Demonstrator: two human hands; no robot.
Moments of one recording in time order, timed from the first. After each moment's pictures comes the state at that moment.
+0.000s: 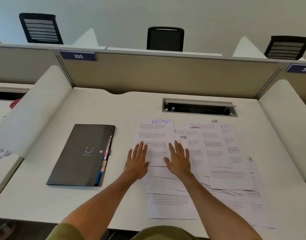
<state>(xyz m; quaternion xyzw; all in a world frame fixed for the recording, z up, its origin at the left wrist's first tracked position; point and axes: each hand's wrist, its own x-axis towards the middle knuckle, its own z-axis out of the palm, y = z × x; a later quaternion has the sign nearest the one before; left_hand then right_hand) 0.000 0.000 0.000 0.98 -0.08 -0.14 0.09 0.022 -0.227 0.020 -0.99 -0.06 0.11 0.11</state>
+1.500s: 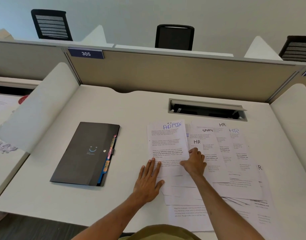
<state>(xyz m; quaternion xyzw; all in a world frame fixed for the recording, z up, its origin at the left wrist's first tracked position) -0.062 -0.039 -0.024 0.98 -0.10 -0.14 0.13 0.046 -0.263 0.017 -0.94 0.17 0.10 0.27</state>
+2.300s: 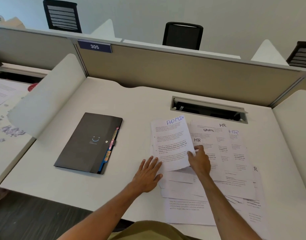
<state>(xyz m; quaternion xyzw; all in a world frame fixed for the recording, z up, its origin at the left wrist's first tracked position) -0.064 -0.045 0.004 0.96 -0.12 -0.20 0.13 0.030 -0.291 0.050 -0.93 0.16 0.06 0.34</state>
